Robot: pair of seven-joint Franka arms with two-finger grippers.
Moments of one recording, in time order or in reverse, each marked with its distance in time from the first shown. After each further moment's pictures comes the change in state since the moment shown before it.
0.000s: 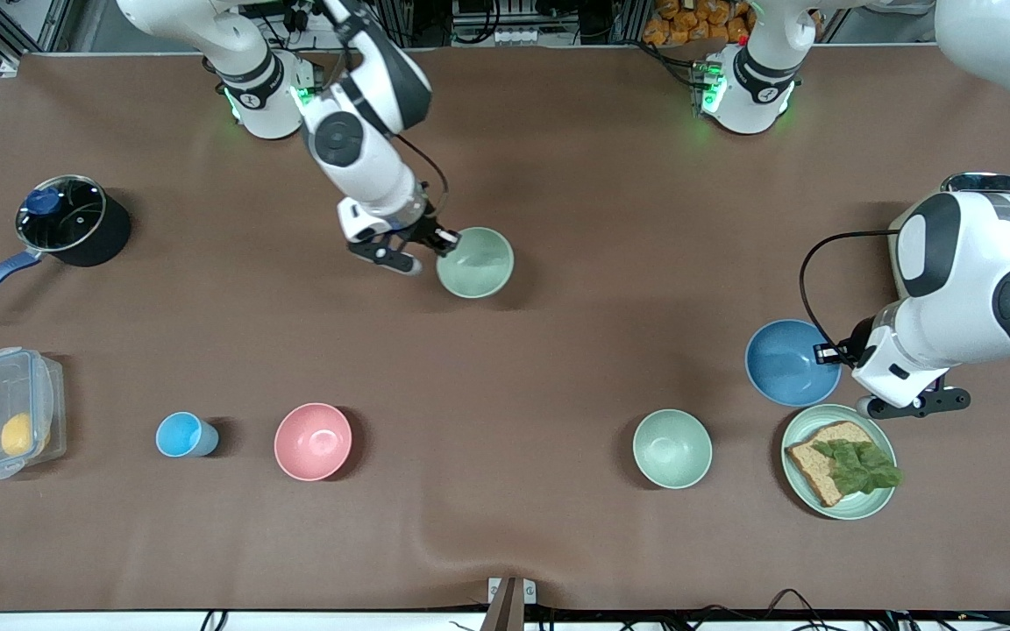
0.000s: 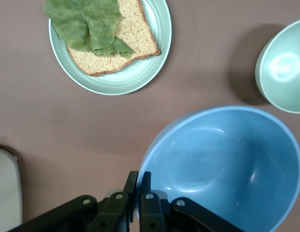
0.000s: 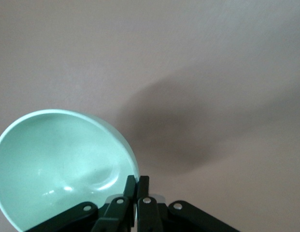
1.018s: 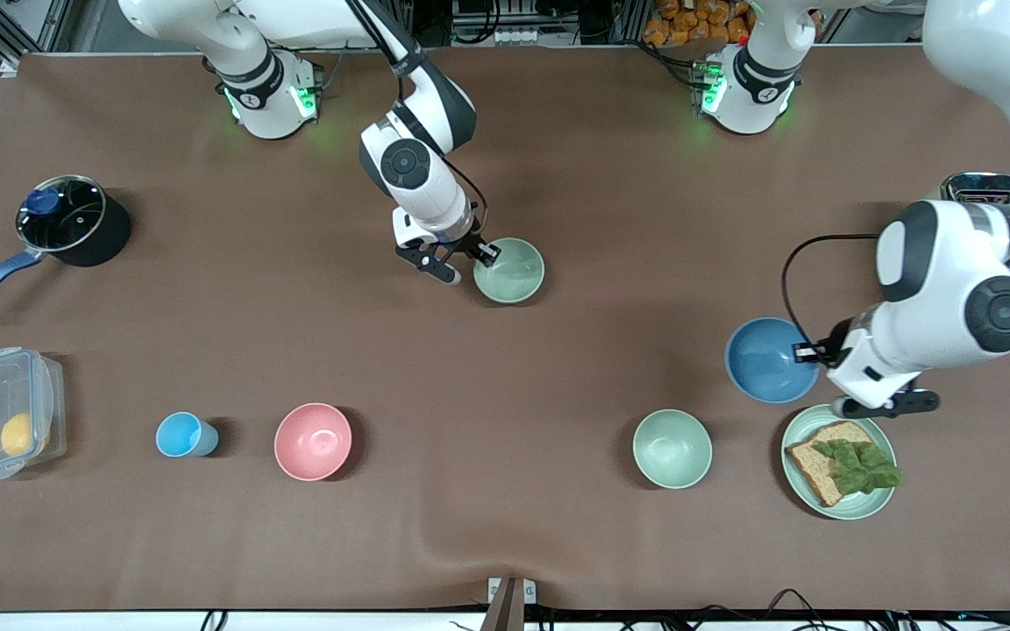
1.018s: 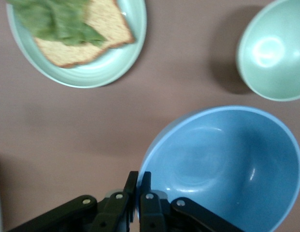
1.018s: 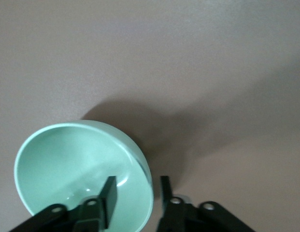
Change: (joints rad) left arm -0.004 0.029 -0.055 -0.008 -0.040 -0.001 0.000; right arm 0.086 0.173 -0.017 0.109 -0.001 0.045 0.214
